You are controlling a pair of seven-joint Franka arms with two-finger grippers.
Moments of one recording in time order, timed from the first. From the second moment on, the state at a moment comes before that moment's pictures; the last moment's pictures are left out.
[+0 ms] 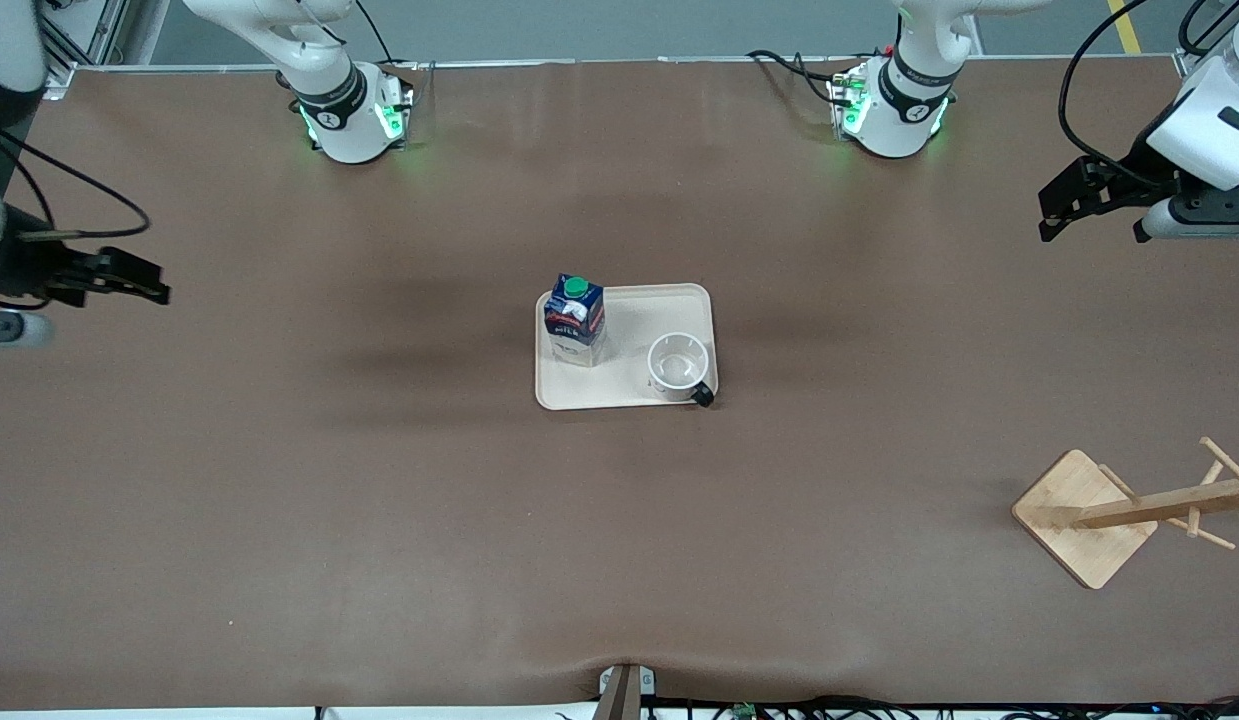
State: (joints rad) left arm -0.02 -0.12 -0.09 -1.68 0.02 1.59 -0.06; right arm -0.08 0.10 0.00 -1.52 0.01 1.46 -0.13
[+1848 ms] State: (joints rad) left arm 0.00 -0.11 -0.09 -1.65 0.02 1.55 -0.06; right arm -0.14 0.08 0.01 -1.34 0.01 1.34 -0.19
